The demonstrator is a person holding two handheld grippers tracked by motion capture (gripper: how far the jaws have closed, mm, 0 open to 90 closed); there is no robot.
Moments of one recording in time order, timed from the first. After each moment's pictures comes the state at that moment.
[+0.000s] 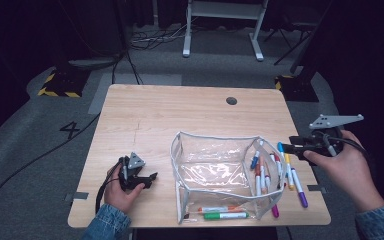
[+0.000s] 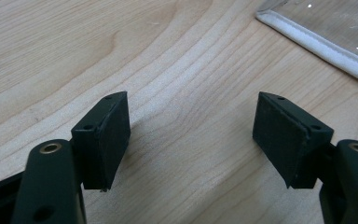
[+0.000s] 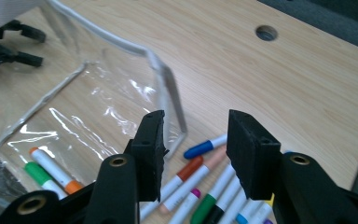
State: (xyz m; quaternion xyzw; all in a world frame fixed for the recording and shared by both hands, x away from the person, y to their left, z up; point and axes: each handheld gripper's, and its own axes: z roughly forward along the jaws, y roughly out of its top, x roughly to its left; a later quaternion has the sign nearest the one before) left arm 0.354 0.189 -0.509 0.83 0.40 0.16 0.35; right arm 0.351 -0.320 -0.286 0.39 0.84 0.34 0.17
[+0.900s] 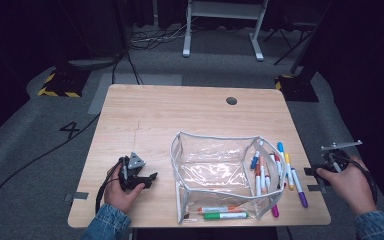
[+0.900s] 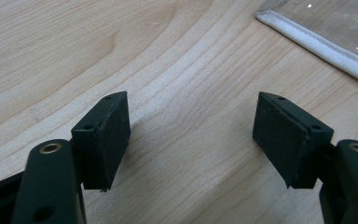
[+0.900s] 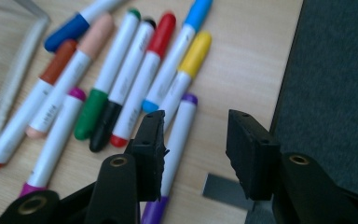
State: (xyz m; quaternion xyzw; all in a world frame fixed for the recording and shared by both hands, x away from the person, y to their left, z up) left arm 0.354 0.189 -0.509 0.83 0.40 0.16 0.35; right arm 0.365 -0.417 -0.407 0.55 0.80 0.20 0.13
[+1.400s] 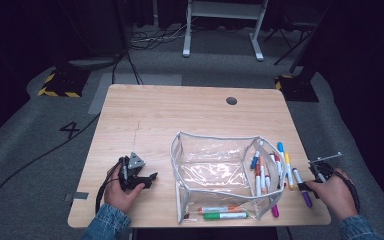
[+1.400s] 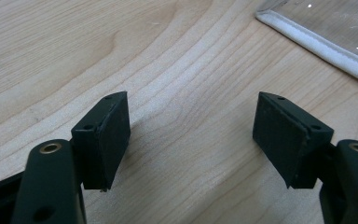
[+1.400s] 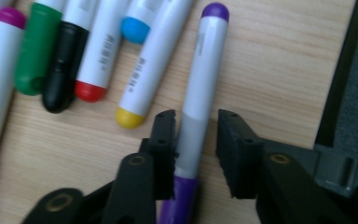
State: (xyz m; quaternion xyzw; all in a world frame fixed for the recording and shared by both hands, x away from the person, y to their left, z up) left arm 0.354 0.189 -0.509 0.83 0.40 0.16 0.35; right arm 0.361 -0.411 -0.464 0.59 0.79 0.13 0.07
